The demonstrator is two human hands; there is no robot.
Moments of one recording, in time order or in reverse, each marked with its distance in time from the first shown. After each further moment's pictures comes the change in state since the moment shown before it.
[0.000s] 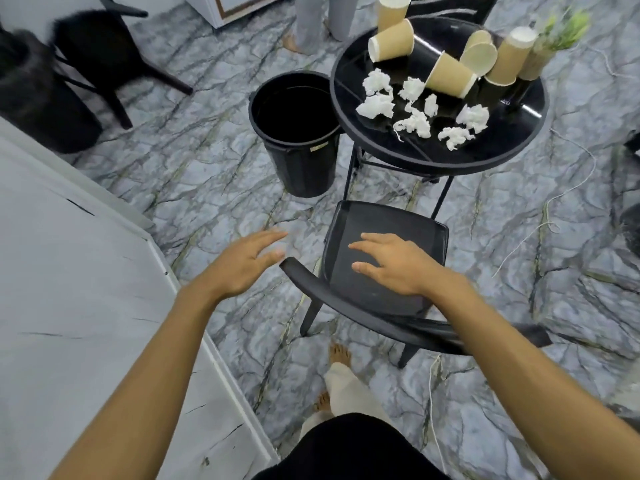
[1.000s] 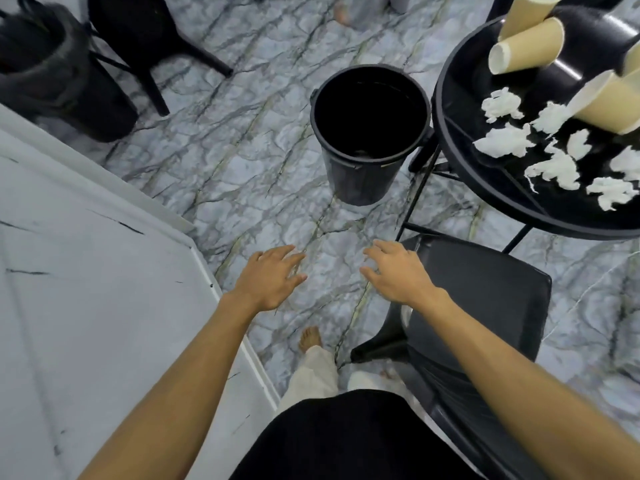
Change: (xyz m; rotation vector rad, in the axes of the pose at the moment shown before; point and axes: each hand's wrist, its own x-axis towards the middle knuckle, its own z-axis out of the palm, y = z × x) left_hand 0.118 -0.176 -0.114 0.458 -0.140 -0.143; right_hand 0.265 -0.104 0.004 -0.001 -0.019 0.094
